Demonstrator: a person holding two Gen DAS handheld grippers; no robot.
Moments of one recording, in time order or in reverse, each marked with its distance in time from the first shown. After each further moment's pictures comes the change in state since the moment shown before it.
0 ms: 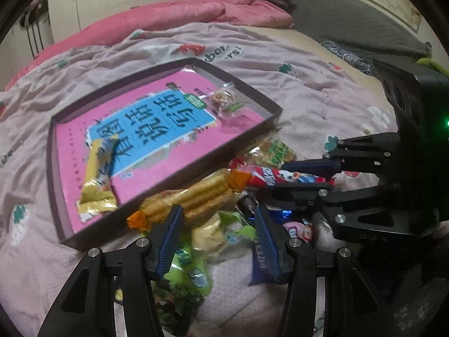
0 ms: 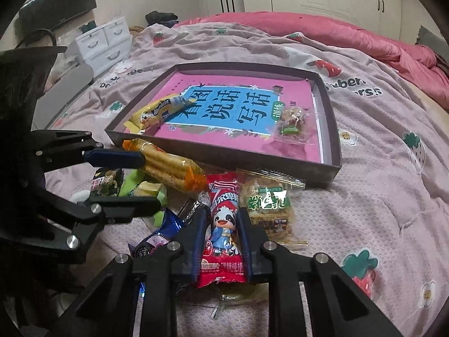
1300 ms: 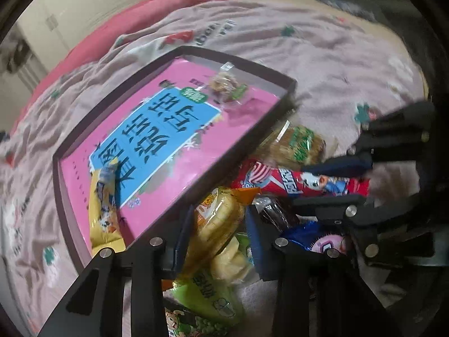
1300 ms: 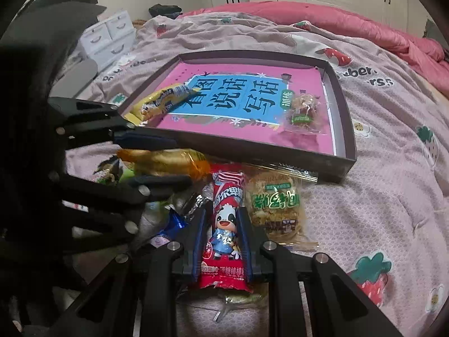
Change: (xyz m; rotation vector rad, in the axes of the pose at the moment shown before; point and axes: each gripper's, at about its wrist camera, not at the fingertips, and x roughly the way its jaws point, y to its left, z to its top) left arm 0.034 -0.014 0.023 0.170 0.116 0.147; right arm 0.015 0.002 0.002 -0.004 0.050 0.033
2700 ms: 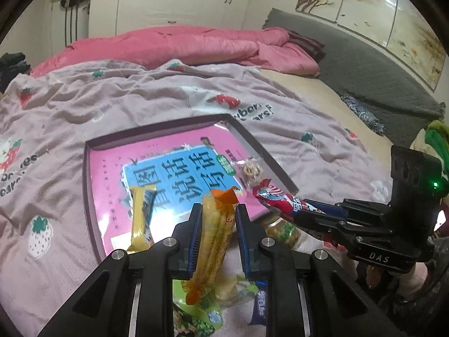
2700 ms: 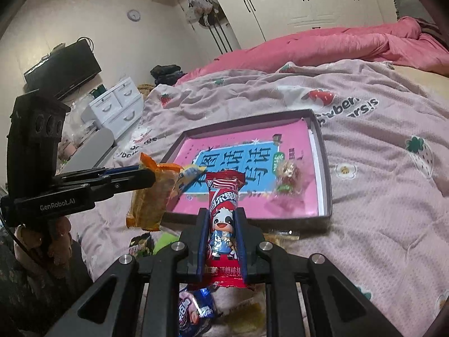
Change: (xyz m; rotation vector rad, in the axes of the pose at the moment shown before) left arm -0.071 0.071 0.008 -0.388 -0.258 -0.149; right arm -0.052 -0.037 0.025 0.174 -0.284 0.152
